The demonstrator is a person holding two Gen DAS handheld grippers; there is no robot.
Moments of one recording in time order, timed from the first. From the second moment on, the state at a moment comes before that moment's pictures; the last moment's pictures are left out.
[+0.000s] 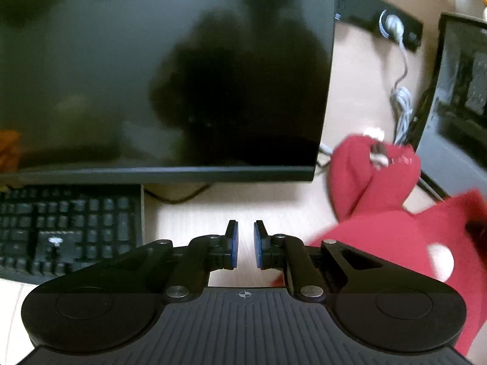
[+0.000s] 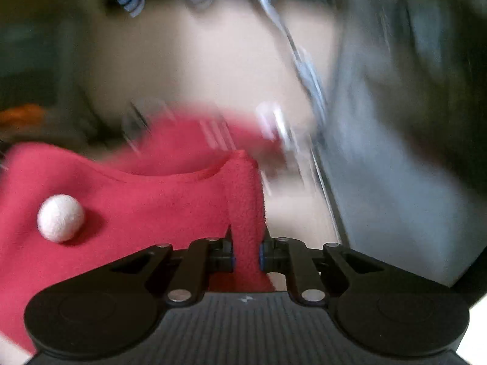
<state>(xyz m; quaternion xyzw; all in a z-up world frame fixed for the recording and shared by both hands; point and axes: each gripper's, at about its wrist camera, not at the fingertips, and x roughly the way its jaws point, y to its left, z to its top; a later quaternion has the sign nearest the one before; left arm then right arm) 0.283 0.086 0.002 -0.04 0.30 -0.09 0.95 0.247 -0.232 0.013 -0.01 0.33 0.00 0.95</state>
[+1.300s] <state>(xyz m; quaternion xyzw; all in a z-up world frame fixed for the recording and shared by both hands) 0.261 0.087 0.034 -0.04 0.32 -0.22 0.92 0.177 -0.204 0.083 -0.05 0.24 0.02 0.97</state>
